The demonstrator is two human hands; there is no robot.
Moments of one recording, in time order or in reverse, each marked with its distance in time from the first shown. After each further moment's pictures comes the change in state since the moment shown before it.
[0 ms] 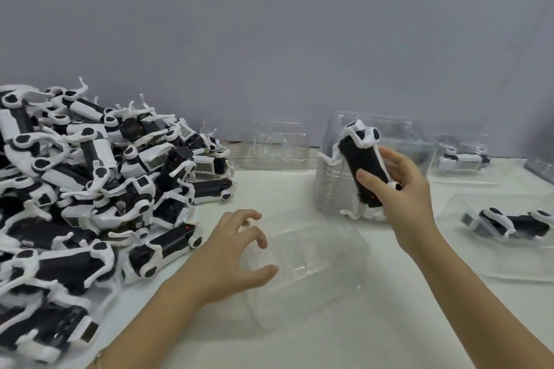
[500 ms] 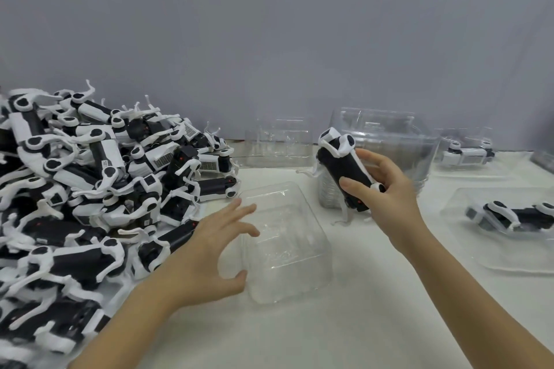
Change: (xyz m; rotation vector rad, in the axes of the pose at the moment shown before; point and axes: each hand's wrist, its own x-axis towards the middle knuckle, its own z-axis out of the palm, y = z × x) left_hand -0.027 -0.008 -0.022 -0.032 0.158 0.233; right_hand -0.010 0.000 0.009 -0.024 -0.155 0.101
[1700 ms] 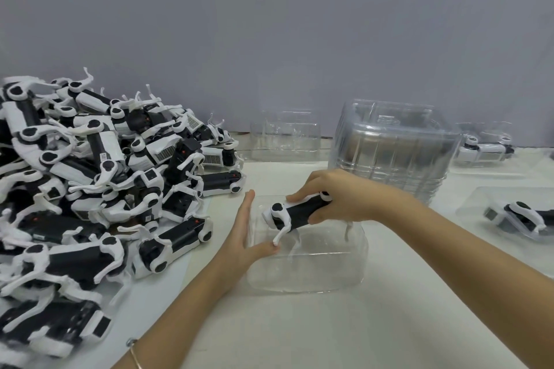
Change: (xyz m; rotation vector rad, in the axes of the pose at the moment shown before) left_hand 0.031 -0.030 0.061 -0.749 0.050 -0.404; right_hand 0.053 0.003 0.046 -0.970 -0.906 -0.147
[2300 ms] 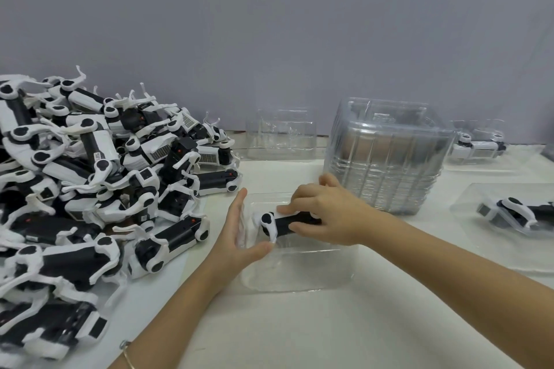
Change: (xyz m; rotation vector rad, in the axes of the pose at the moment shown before) left_hand -0.006 0.005 0.000 -0.064 0.041 0.034; right_hand -0.004 0.000 0.037 -0.332 0.226 -0.193
